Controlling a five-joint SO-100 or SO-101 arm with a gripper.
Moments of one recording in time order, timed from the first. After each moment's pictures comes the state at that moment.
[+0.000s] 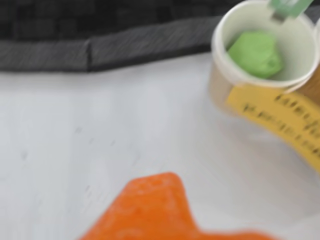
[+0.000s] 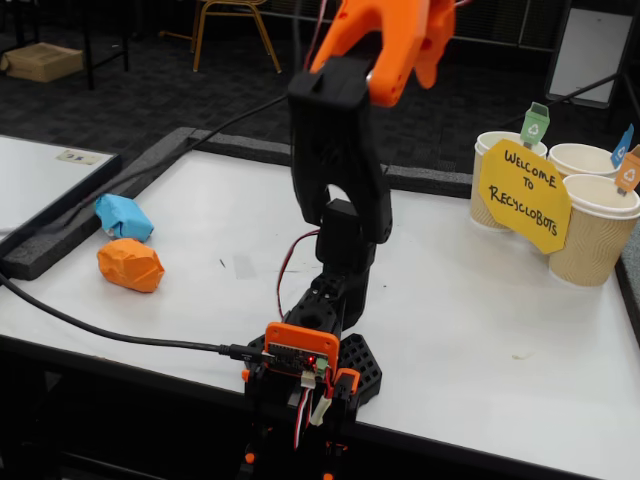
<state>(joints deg) 8.4 118.9 77.5 100.2 -17.2</state>
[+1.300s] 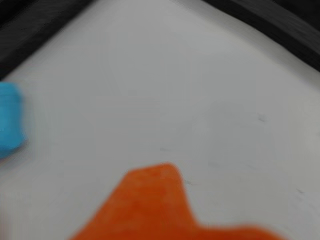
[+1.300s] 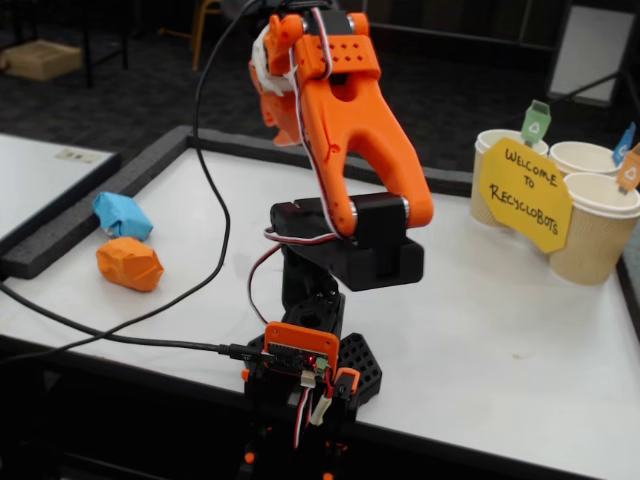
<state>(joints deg) -37.6 164.0 130.1 85.6 -17.2</state>
